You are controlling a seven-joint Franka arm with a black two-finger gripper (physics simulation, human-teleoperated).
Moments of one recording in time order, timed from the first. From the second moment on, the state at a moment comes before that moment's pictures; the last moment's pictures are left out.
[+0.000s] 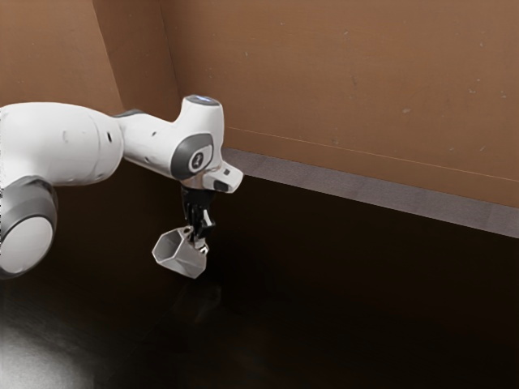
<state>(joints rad) -0.48 0.45 0.49 -1.75 -0.06 1.99 0.57</state>
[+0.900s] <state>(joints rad) -0.49 0.51 0.49 -1.76 -0.07 2.00 0.48</state>
